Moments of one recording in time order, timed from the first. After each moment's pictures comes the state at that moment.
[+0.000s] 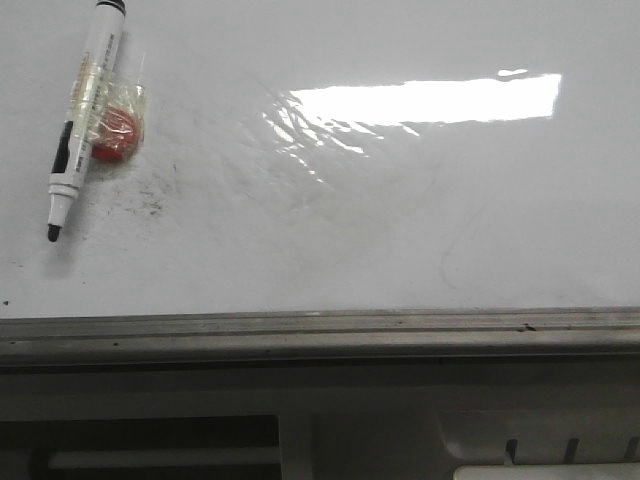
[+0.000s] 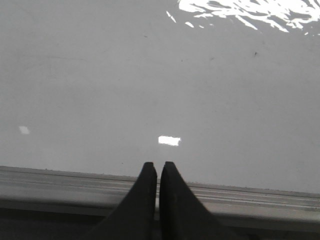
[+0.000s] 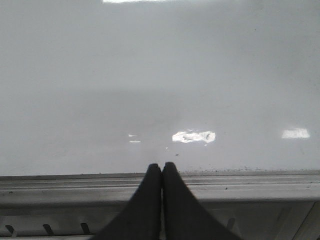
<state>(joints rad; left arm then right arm) -0.01 0.00 0.00 -0.02 0.34 -0.12 -0.12 -0.01 0.01 0.01 0.32 -0.04</state>
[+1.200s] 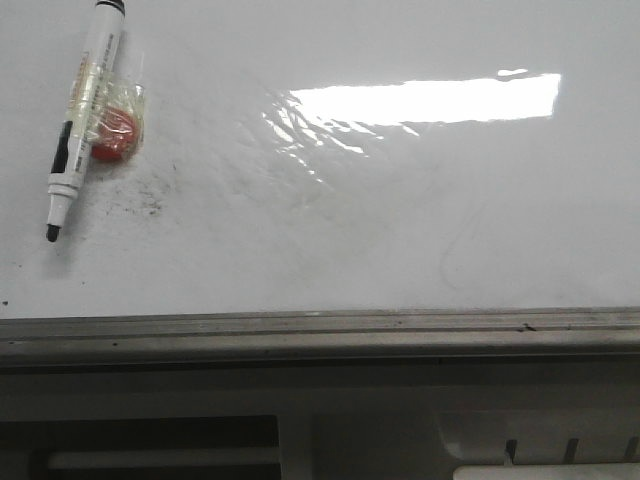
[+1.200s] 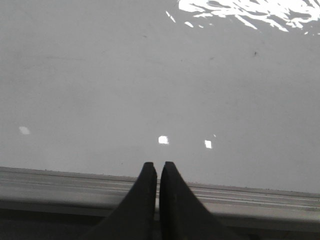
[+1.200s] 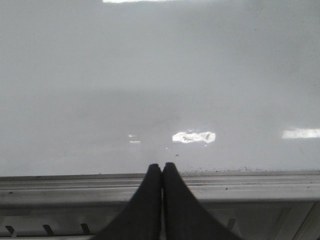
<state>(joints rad) -0.01 0.00 0.00 -0.02 0.34 -0.12 -0.12 -0.01 0.01 0.01 0.32 -0.04</state>
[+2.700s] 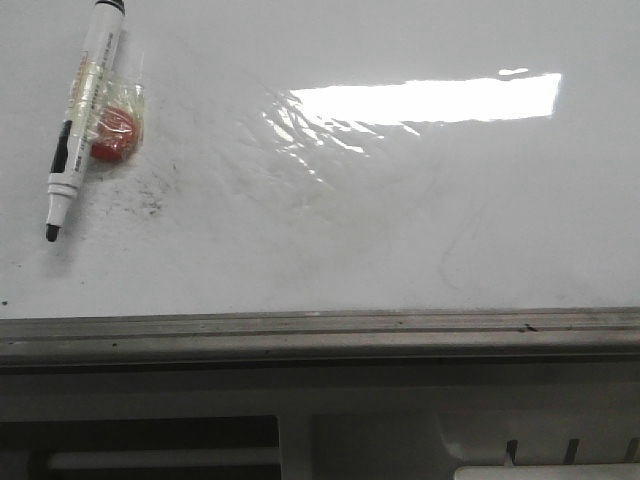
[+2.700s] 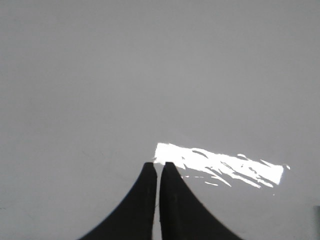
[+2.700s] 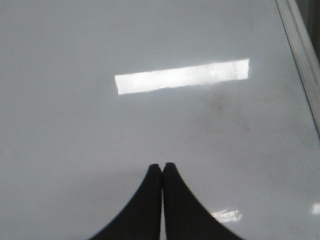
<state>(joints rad) -0.01 0.00 0.00 -0.11 -0.23 -0.15 -0.12 -0.01 -0.01 0.10 0.02 -0.04</state>
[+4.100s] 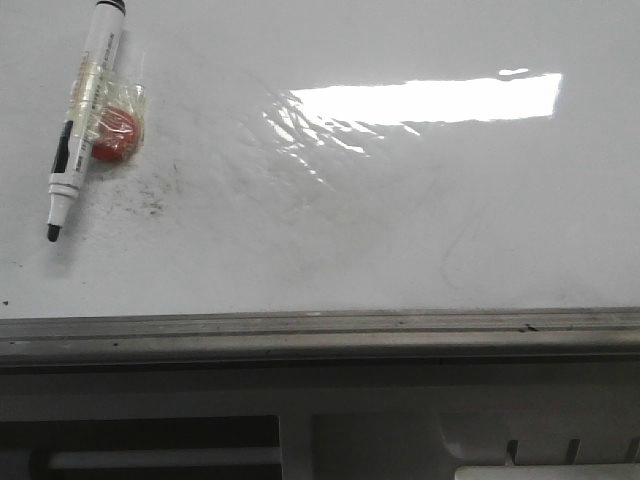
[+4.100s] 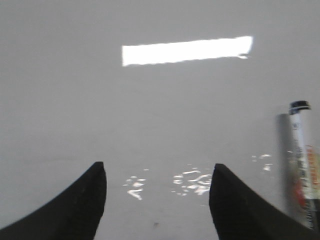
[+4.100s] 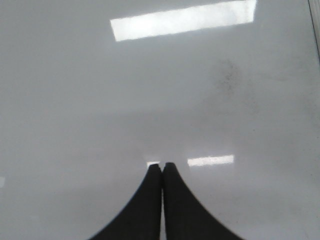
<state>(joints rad) -0.28 0.50 -0.27 -0.14 -0.06 0.12 -0.12 0.15 -0.19 0.10 0.26 -0.03</state>
